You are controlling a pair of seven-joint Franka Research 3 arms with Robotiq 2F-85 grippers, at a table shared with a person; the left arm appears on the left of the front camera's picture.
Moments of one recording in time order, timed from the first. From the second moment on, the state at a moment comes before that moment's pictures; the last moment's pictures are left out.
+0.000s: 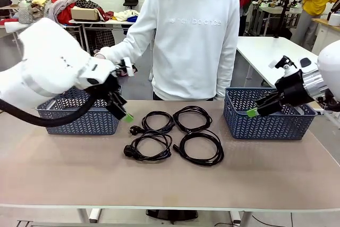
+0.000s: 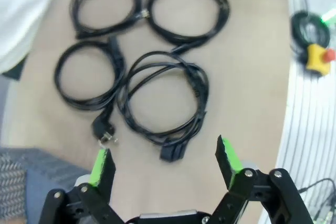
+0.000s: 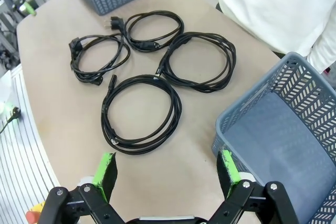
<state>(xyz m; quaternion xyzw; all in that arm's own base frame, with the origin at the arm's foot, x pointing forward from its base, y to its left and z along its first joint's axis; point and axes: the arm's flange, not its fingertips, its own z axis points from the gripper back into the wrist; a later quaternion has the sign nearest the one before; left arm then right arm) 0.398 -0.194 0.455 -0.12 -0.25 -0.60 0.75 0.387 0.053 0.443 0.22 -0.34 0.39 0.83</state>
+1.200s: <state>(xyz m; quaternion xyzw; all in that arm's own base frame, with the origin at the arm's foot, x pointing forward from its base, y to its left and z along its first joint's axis) 0.393 -0.267 0.384 -0.10 -0.11 -0.73 0.67 0.388 0.053 0.444 0.22 -0.34 0.39 0.83</state>
